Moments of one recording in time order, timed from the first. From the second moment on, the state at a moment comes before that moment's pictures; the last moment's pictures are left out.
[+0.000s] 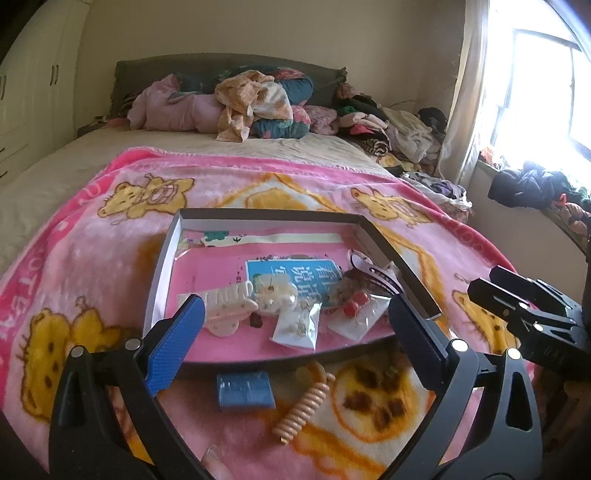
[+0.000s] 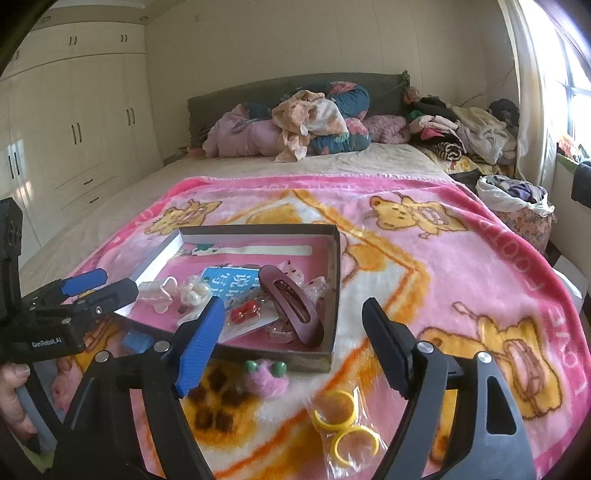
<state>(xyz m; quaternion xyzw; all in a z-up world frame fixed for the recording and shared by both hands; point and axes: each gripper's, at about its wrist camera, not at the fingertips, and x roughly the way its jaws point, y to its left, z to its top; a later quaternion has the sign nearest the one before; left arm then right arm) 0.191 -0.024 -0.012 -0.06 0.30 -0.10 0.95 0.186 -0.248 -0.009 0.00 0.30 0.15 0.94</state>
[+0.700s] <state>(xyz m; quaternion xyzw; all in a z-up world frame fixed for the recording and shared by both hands) 0.156 -0.031 -0.022 -0.04 0.30 -0.11 0.95 0.142 -0.255 -0.018 0.00 0.30 0.15 0.94</state>
